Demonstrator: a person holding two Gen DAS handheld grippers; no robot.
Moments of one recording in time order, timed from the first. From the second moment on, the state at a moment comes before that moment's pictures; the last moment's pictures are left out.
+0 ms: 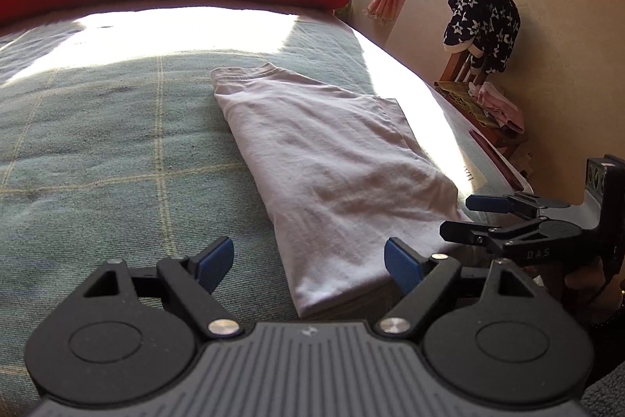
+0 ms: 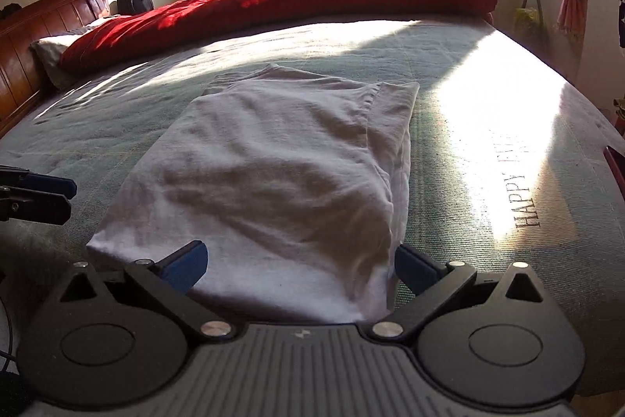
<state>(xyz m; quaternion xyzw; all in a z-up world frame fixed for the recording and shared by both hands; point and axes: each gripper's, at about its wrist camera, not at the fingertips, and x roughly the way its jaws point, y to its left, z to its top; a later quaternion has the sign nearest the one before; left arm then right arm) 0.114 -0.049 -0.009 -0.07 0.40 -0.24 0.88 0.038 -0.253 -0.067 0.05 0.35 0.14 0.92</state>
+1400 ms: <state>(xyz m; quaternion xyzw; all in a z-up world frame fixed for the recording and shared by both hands) 0.227 -0.103 -0.031 -0.13 0.42 -0.32 0.84 0.099 -0.229 -0.084 0.06 0.35 0.18 0.92</state>
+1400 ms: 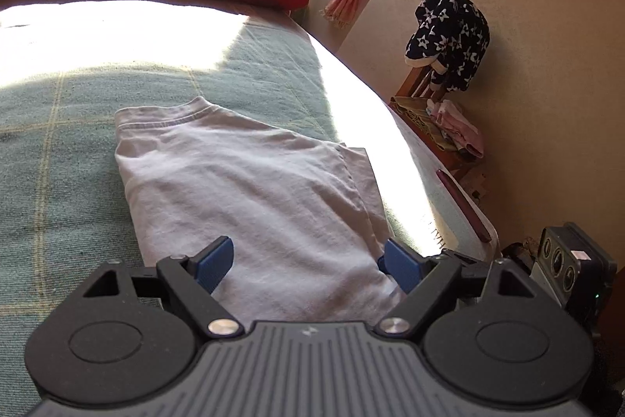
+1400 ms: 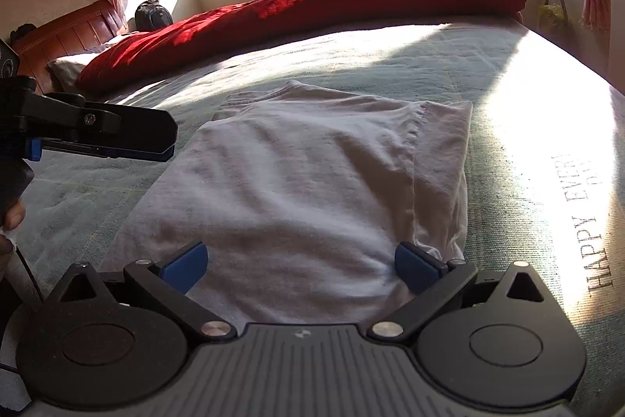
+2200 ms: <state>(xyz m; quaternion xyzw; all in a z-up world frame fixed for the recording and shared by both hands) 0.194 -0.048 -0.014 -0.16 0.39 -0.28 0.86 0.098 -0.233 -0.063 0.08 0.37 0.15 0.91</state>
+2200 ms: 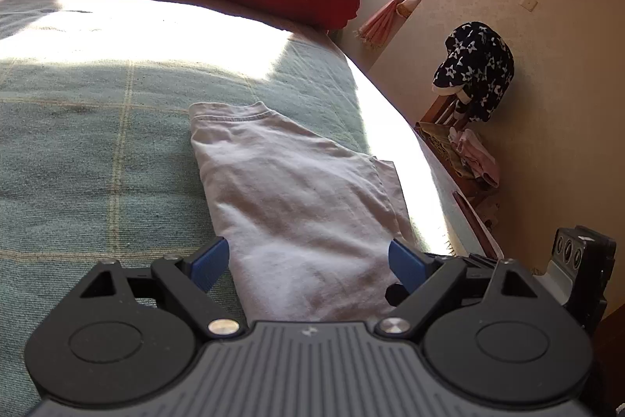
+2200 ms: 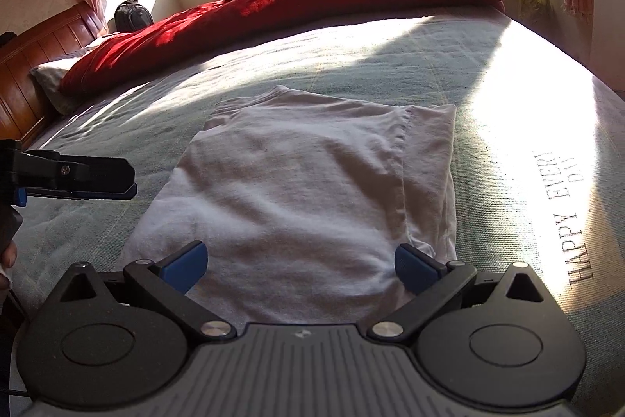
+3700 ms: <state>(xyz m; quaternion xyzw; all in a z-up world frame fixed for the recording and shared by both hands) 0.267 -0.041 -0.096 -0.37 0.48 -0.34 0.72 0.194 -0.342 -0.110 0.41 0.47 0.28 0.73</state>
